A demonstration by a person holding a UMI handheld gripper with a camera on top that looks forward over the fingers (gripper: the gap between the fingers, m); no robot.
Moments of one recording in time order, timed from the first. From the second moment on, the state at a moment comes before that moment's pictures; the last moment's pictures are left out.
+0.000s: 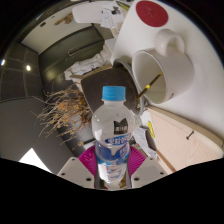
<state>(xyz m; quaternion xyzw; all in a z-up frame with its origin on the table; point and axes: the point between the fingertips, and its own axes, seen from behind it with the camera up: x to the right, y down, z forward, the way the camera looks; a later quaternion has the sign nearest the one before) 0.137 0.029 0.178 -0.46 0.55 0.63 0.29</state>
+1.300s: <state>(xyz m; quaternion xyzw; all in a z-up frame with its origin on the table) 0.410 -0.021 0.046 -0.83 0.08 -0.06 0.54</state>
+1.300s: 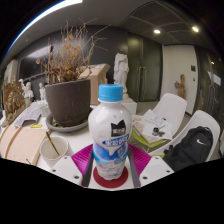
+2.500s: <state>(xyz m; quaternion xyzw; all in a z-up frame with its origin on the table) 0.215 -0.321 0.233 -0.86 0.05 -0.10 0.50</state>
